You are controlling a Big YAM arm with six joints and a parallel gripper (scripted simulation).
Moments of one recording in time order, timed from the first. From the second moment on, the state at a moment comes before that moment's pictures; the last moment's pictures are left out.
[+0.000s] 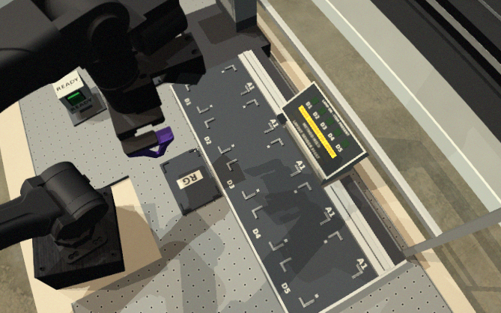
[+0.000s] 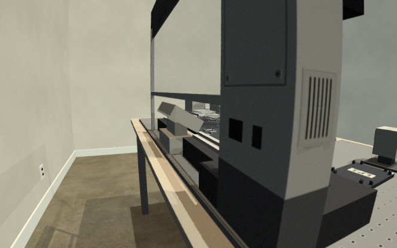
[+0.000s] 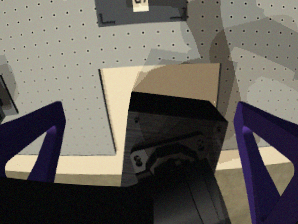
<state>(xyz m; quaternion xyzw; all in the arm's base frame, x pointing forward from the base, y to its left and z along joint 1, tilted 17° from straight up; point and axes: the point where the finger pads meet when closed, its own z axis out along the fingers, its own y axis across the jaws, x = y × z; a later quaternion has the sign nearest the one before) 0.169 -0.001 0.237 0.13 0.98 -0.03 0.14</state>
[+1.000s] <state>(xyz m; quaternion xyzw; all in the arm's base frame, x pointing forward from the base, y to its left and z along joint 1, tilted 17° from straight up) 0.134 -0.105 0.249 0.23 0.96 -0.02 0.15</state>
